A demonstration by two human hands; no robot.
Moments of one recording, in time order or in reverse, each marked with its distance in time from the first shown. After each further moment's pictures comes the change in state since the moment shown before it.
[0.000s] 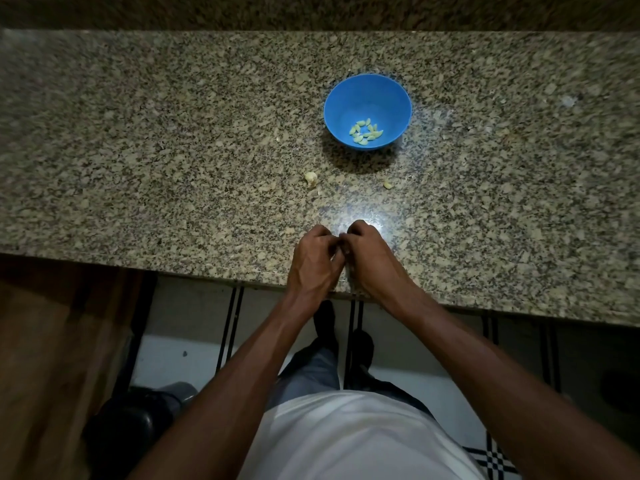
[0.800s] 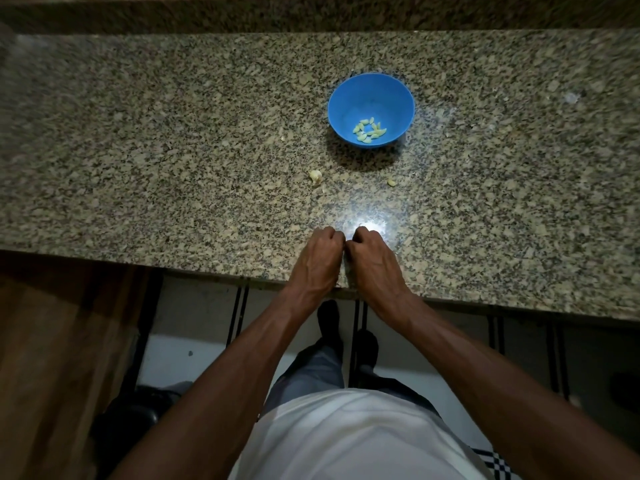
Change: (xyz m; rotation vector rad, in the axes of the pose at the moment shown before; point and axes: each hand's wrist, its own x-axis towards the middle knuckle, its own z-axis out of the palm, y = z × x) left_hand 0.001 -0.011 0.008 0.289 -0.125 0.185; right_hand -0.024 -0.015 0.009 -0.209 0.056 -0.015
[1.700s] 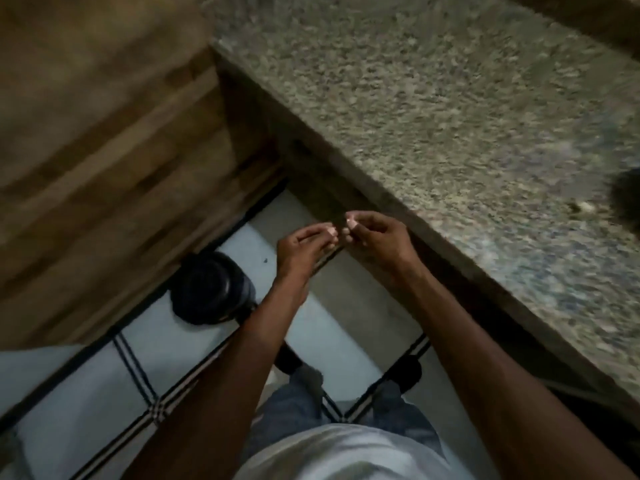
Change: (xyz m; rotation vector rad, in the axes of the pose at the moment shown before) left_hand -0.273 -0.181 -0.089 -1.541 0.923 -1.064; right_hand 0.002 -0.291 0.104 1.274 -0.637 0.235
